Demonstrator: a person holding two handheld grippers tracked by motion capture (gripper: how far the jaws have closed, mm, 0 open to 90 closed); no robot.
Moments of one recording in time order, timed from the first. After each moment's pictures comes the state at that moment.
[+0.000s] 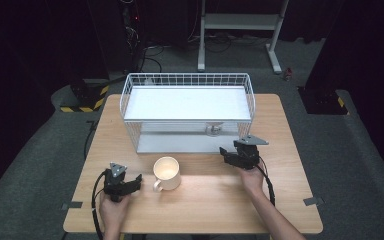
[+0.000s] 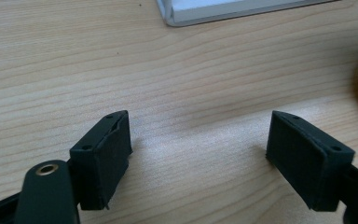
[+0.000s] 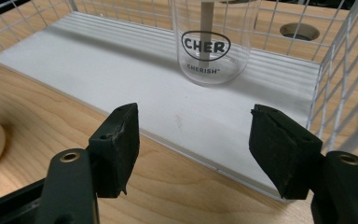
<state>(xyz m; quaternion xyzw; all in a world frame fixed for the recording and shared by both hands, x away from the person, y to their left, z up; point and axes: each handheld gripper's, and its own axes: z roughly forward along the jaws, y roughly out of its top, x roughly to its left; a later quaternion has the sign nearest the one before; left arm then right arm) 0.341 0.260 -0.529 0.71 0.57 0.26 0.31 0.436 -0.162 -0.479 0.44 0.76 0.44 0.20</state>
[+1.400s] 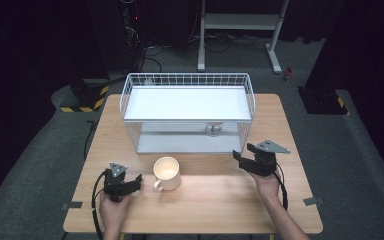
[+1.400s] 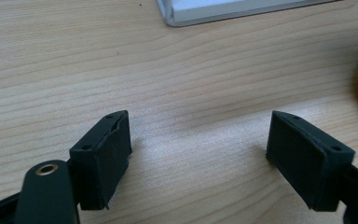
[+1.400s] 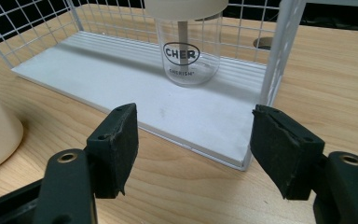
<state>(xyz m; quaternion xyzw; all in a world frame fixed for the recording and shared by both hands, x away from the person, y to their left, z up) 0.341 0.260 -0.529 0.71 0.58 0.26 0.31 0.409 -0.204 -0.467 0.44 0.74 0.47 0.21</state>
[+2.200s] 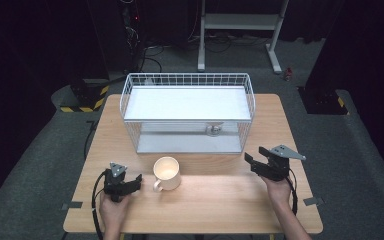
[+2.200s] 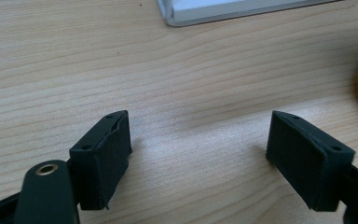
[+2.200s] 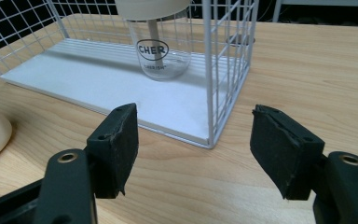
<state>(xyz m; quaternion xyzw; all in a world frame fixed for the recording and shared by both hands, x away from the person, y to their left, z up) 0.341 0.260 -0.529 0.71 0.57 0.26 0.31 0.395 -0.238 -0.469 0.46 0.72 0.48 0.22</state>
